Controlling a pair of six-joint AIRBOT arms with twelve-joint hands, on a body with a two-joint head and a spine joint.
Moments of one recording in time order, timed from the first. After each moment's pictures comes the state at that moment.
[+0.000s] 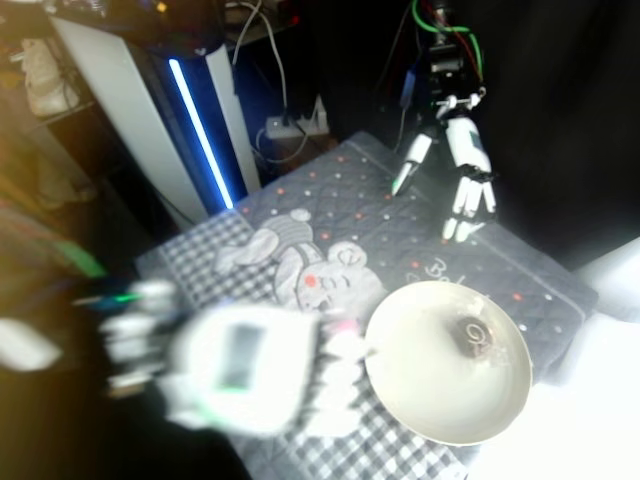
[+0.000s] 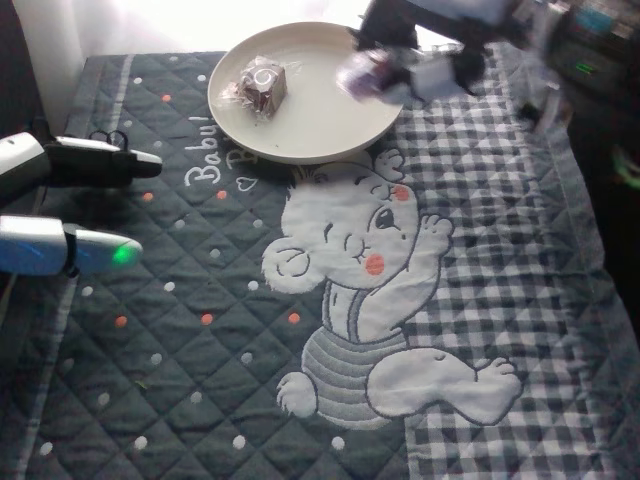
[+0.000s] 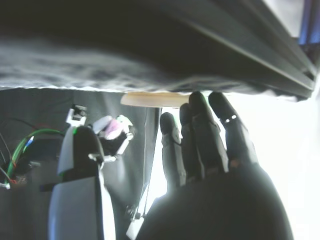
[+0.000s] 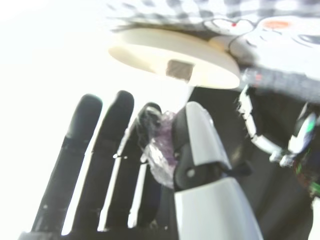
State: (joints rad) left arm 0.97 -1.05 1.27 -0.12 -0.78 0.55; right arm -0.52 -1.35 1.71 -0.42 0.56 -0.34
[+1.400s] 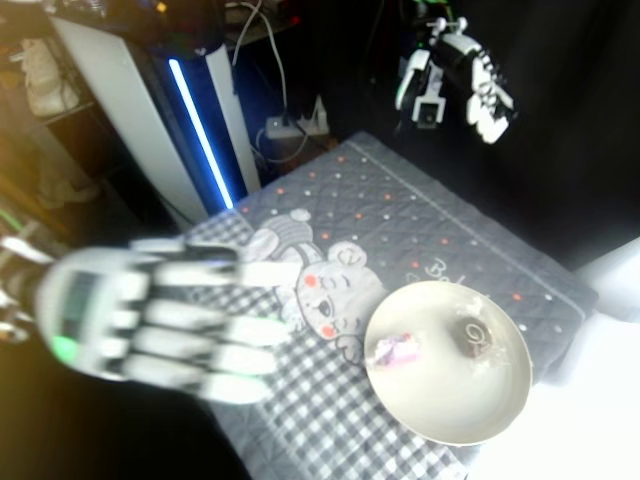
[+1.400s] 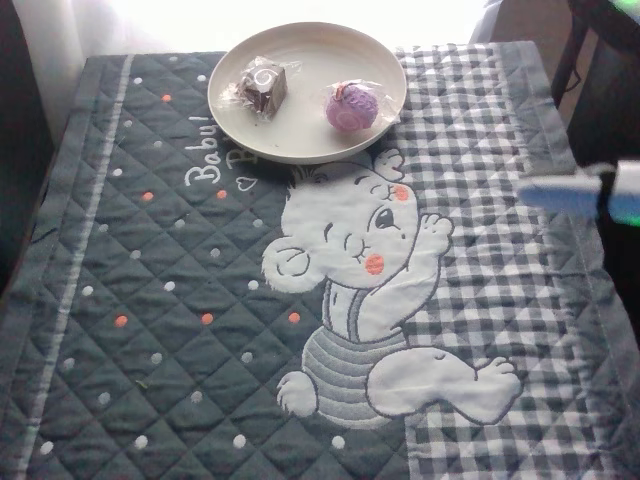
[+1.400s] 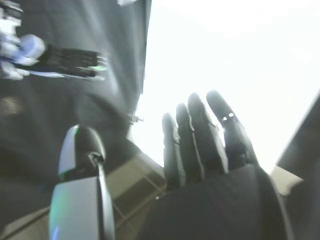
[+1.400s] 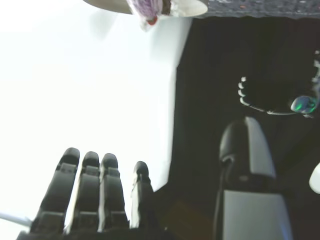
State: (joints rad) left arm 1.33 -0.86 0.96 -0.37 -1.60 0.50; right arm -1.17 -0.92 1.13 0.24 1.40 -0.41
